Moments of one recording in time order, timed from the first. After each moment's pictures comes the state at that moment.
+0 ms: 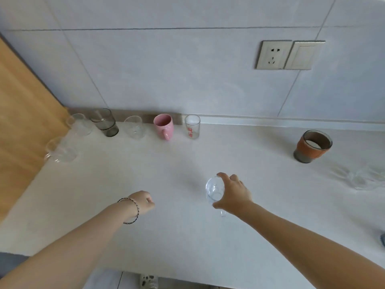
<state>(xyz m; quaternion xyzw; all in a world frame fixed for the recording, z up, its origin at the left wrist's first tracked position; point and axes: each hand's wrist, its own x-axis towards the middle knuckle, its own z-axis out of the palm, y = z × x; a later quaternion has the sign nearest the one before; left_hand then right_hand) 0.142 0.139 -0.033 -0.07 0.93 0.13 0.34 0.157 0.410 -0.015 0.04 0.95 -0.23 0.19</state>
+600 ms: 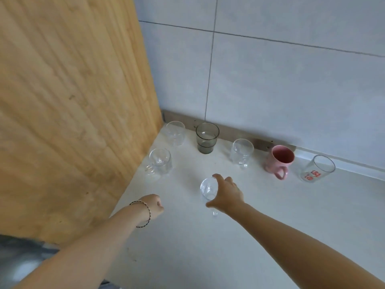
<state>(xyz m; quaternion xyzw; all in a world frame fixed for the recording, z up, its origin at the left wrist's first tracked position) 0.054 -0.205 -0.058 -0.15 0.91 0.17 0.35 0.007 0.018 -0.029 -0.04 0.95 -0.19 0.24</state>
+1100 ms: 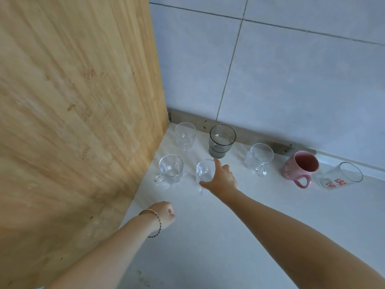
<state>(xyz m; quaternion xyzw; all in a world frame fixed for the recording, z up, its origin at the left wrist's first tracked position) 0.023 -0.233 -0.089 -0.09 0.90 0.22 0.38 -0.064 -0.059 -0.053 0.04 0.95 -0.21 0.22</state>
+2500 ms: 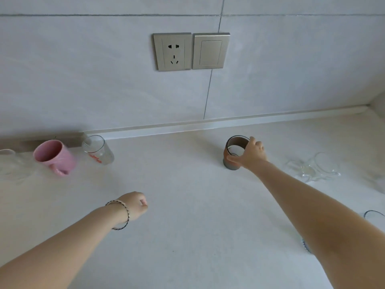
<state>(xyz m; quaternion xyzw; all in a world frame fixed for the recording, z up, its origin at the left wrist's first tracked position) 0.018 0.378 -0.046 0.07 0.92 0.10 0.36 0.012 0.710 -0.027 0.34 0.91 -0.21 0.11</state>
